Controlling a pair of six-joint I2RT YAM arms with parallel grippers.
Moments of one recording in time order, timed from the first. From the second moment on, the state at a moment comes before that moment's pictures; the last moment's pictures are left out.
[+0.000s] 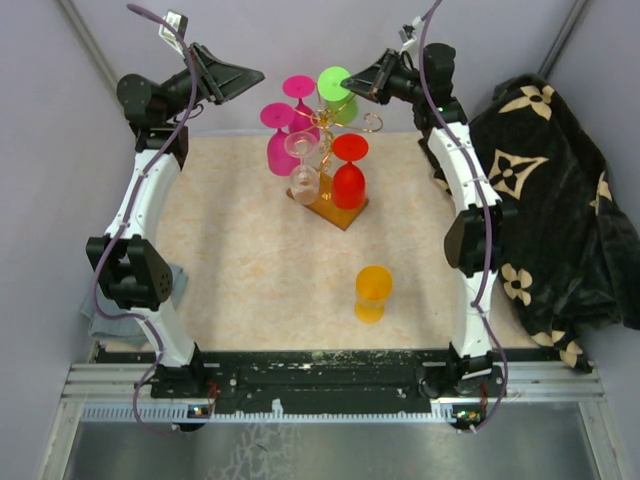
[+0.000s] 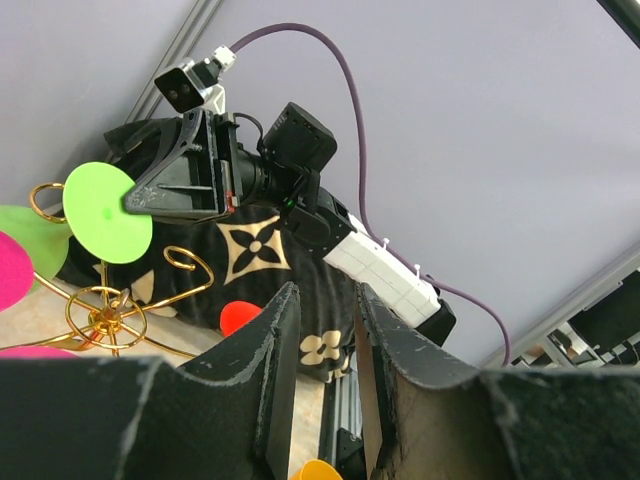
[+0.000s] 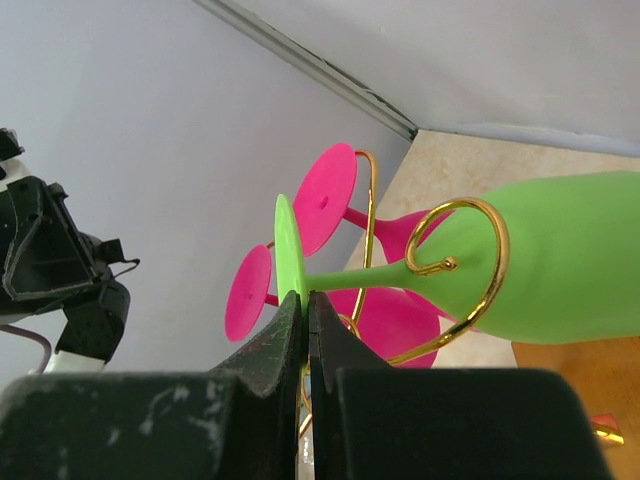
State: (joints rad) left arm -0.08 1.83 1.85 0.73 1.02 -1.35; right arm 0.20 2.16 2.28 -0.10 -0.78 0.93
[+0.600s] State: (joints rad) left arm -0.08 1.83 1.85 0.73 1.02 -1.36; right arm 0.15 2.16 2.30 -0.15 -0.77 0.93
